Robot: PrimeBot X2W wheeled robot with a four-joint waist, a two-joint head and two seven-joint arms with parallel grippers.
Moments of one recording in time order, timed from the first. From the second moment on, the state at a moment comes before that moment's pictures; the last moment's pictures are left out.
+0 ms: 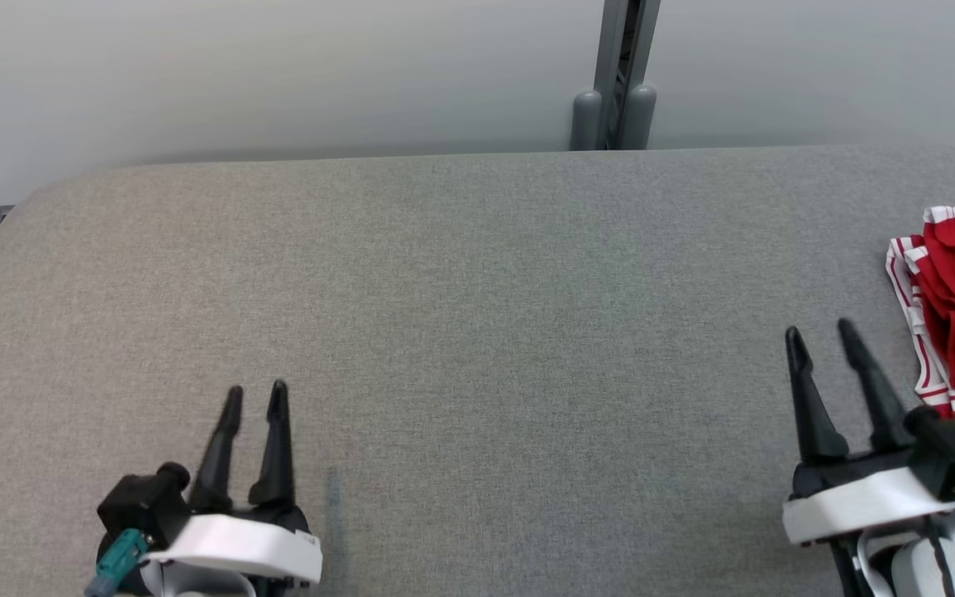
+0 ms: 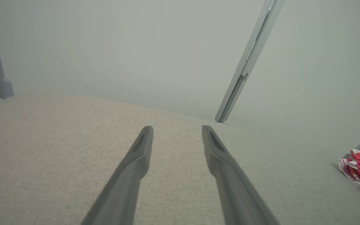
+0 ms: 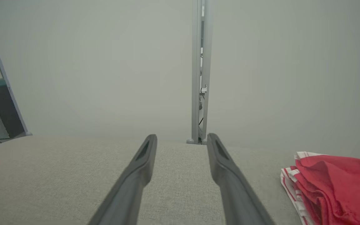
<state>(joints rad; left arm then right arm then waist) -0.06 0.05 -0.12 0.21 -0.41 0.01 -0.26 -0.13 -0.07 0.02 0.15 0.12 0.13 -0.26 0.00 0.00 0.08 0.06</state>
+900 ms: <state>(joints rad) -0.06 0.04 -0.12 0.27 -0.77 -0.03 -0.19 -0.10 -0.06 -0.08 0.21 0.54 0.13 -0.11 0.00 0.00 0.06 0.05</state>
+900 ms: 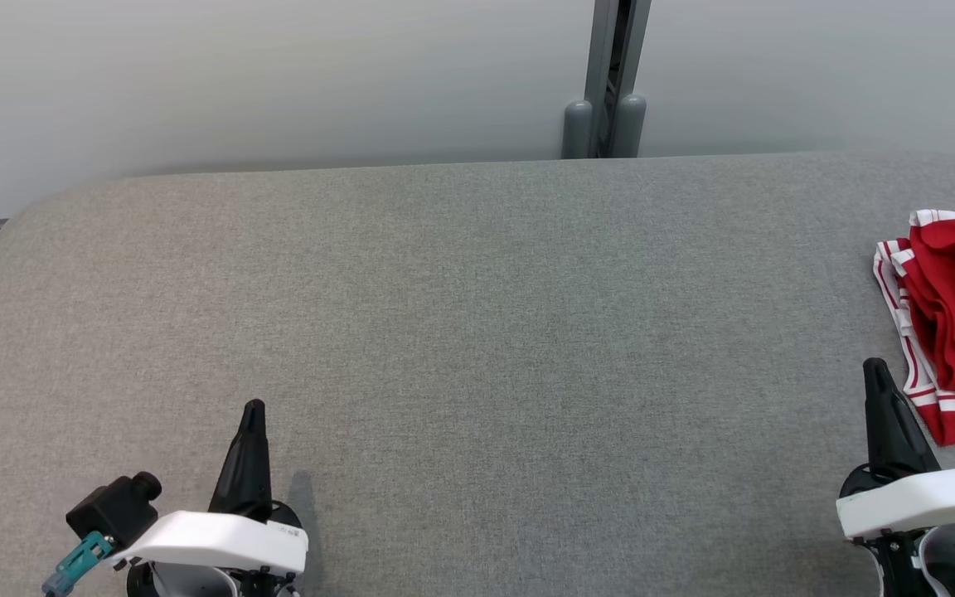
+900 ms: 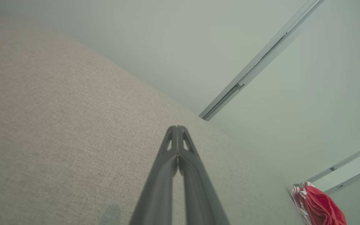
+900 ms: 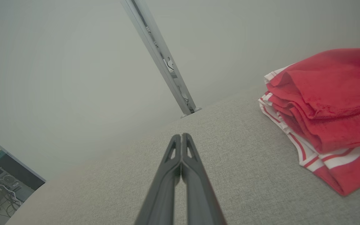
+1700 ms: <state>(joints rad) -0.10 0.04 -0.12 0.28 -1.05 -0.06 -0.14 -0.10 -0.05 -0.16 0.22 0.88 0.13 0.01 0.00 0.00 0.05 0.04</state>
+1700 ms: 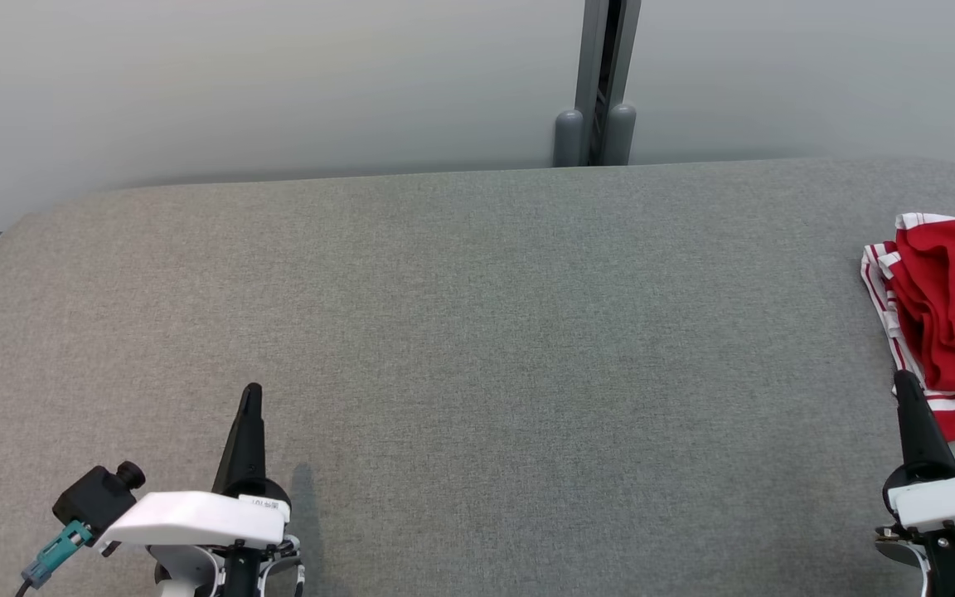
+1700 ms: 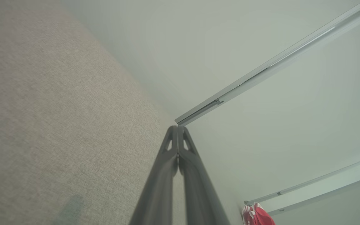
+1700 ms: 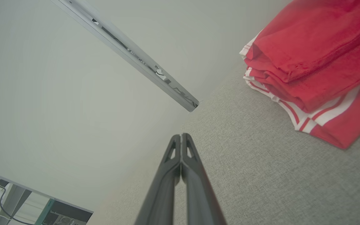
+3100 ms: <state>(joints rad) -0.15 0.05 -0.11 0.30 -1.42 -0.10 -0.07 -0.10 -0.05 -0.28 0.24 1.32 0.13 0.17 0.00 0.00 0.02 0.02</state>
